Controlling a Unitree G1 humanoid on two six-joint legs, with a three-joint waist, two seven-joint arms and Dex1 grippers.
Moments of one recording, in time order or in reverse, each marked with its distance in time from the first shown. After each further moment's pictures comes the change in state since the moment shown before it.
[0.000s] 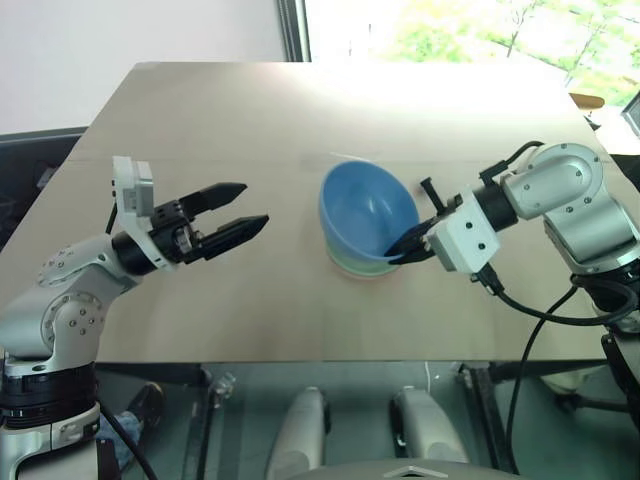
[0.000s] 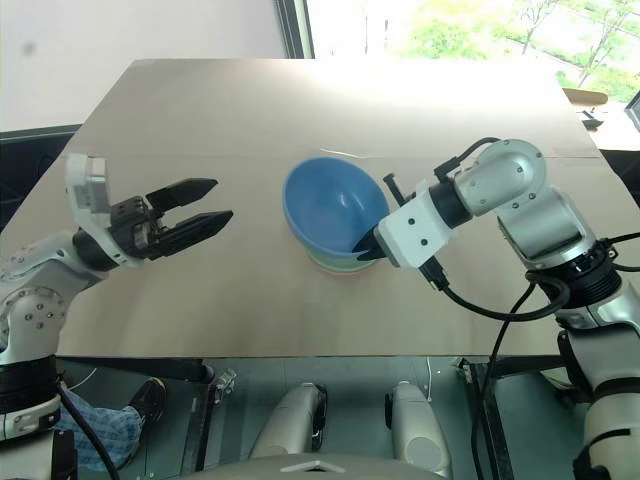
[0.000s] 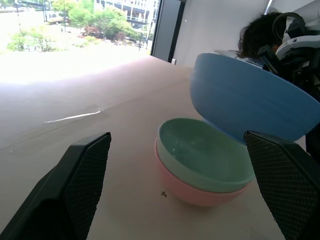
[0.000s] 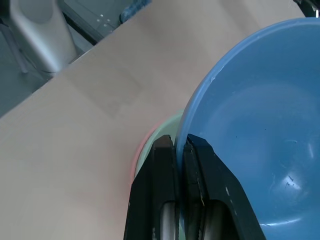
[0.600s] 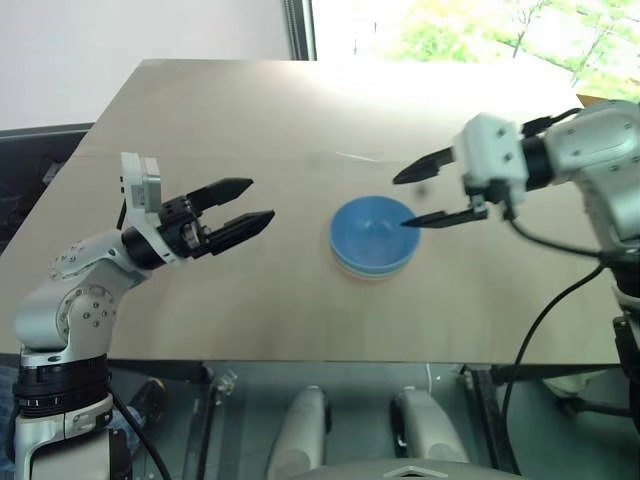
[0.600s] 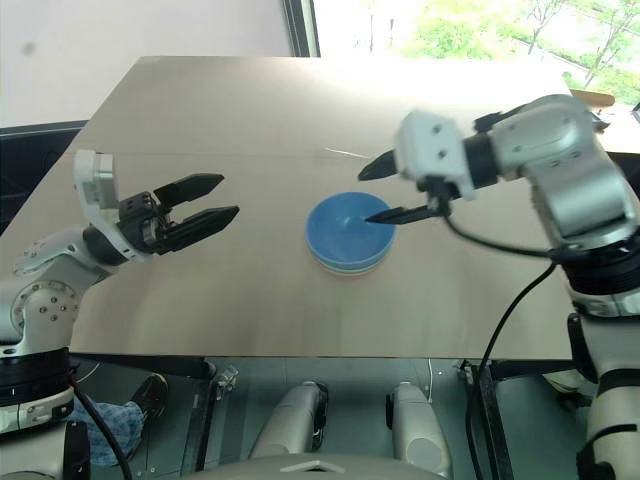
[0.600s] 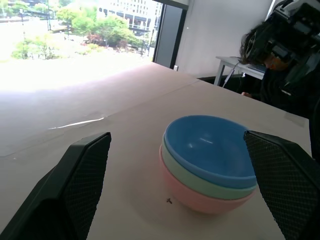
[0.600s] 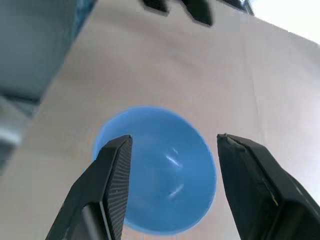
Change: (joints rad) left arm -0.014 -0.039 -0.002 -0.013 0.029 -0.021 0.029; right arm -0.067 -0.047 -0.263 0.002 0.264 0.621 -0.118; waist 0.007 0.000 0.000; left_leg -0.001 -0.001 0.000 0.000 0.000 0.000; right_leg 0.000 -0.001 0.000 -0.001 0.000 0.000
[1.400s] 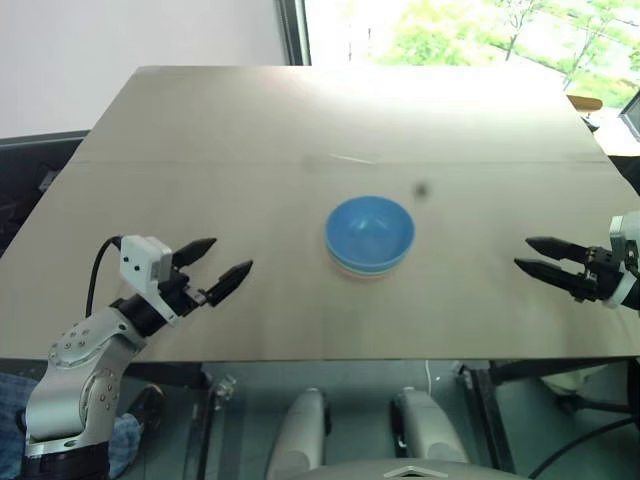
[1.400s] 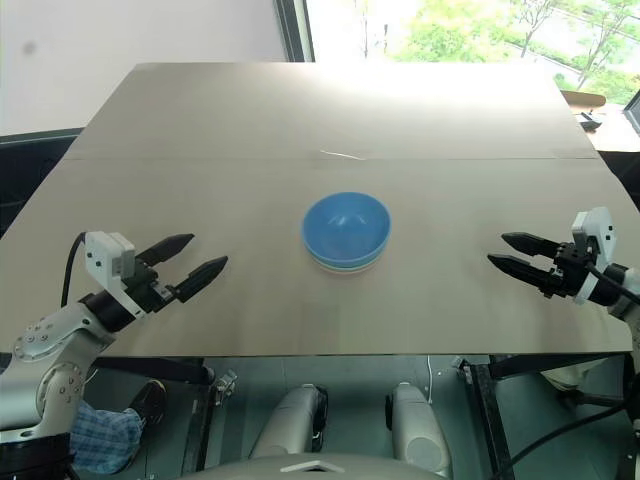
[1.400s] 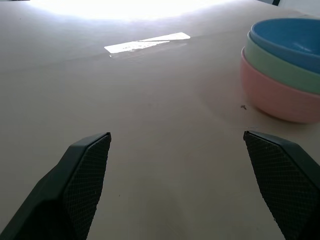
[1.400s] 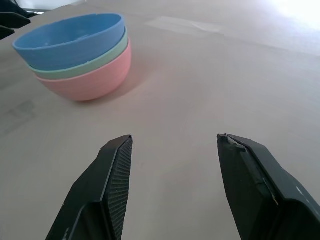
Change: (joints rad) left arm 0.388 -0.104 0.051 -0.091 0.244 -0.215 0.207; right arm 0.790 0.027 -0.491 0.273 0.108 -0.243 -0.090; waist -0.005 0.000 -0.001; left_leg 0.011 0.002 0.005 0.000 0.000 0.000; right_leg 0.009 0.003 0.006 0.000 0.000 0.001
